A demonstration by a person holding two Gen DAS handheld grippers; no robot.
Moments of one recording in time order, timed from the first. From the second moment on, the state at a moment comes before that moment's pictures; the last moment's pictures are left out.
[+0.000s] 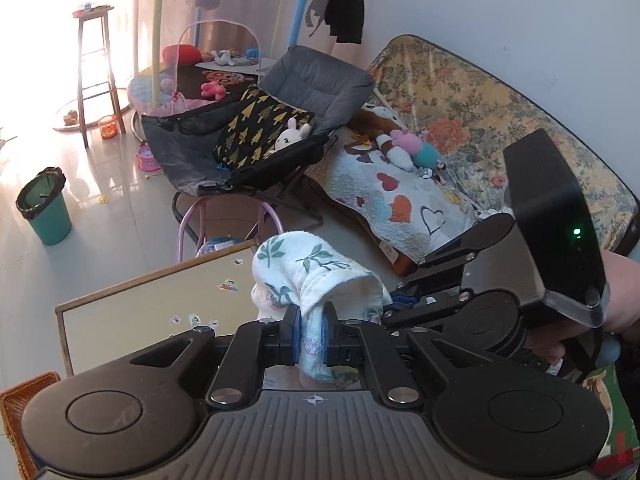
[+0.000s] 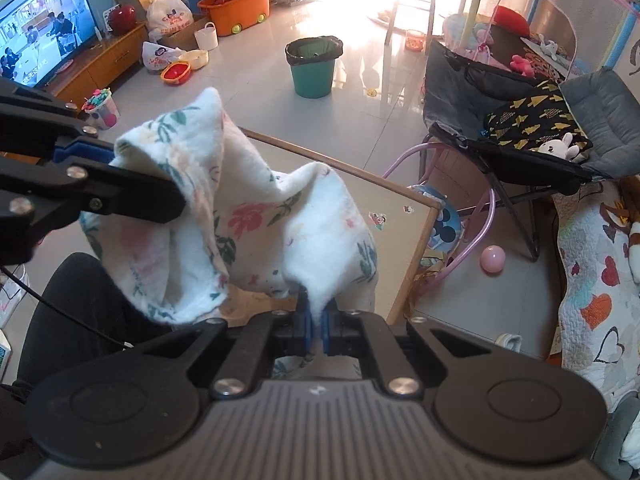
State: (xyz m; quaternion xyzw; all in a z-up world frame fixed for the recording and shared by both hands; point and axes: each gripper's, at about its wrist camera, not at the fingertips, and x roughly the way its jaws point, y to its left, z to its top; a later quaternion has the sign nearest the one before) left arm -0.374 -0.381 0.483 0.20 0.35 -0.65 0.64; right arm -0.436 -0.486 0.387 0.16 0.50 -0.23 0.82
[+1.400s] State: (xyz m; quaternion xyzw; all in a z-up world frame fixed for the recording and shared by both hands) left arm -0.130 -0.371 0.165 0.17 0.55 -0.43 0.69; right arm -0.202 -0.541 0.141 0.24 0.53 -0.18 0.79
